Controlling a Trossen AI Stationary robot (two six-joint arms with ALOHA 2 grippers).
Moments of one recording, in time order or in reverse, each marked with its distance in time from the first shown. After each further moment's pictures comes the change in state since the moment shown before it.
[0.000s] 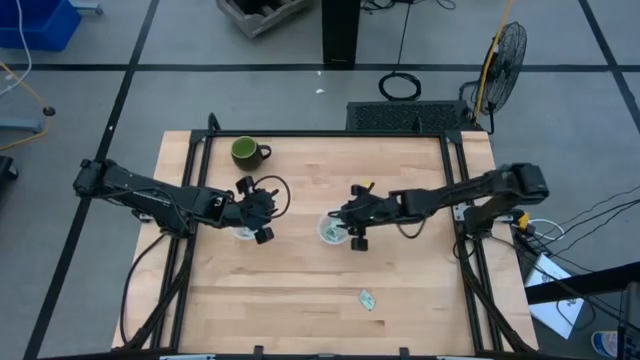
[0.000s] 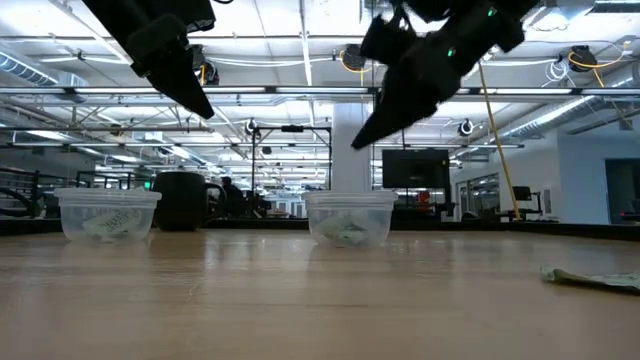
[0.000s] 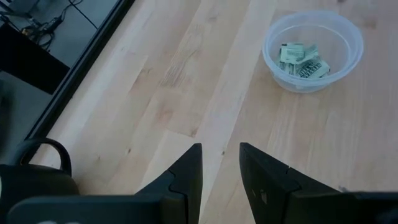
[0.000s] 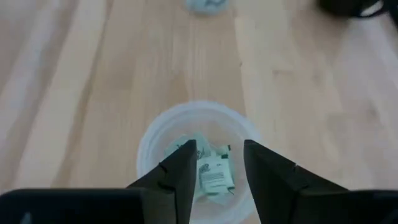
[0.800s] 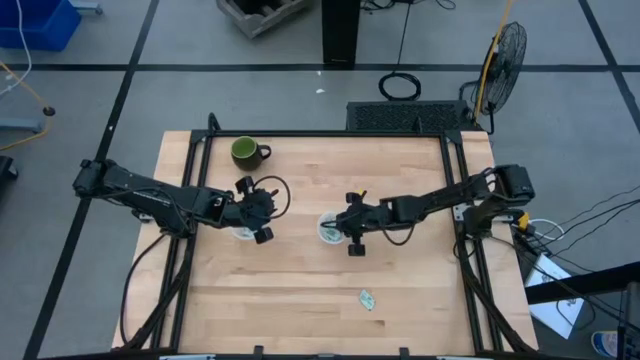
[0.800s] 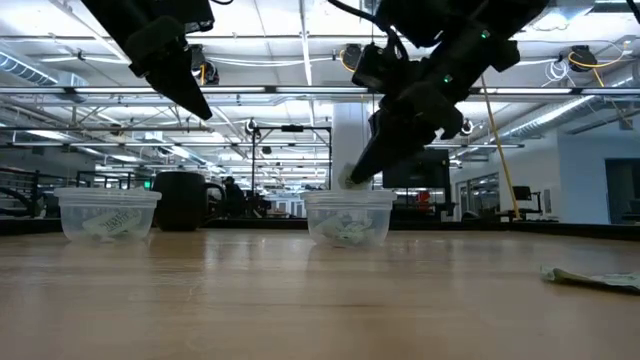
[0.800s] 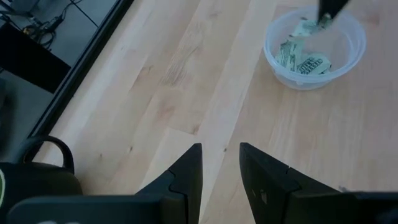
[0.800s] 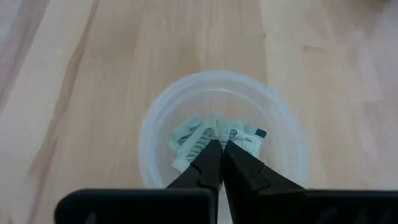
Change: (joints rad) left arm 0.000 0.000 0.000 -0.013 -0.002 0.002; right arm 0.018 0.107 -0.004 0.033 0.005 -0.034
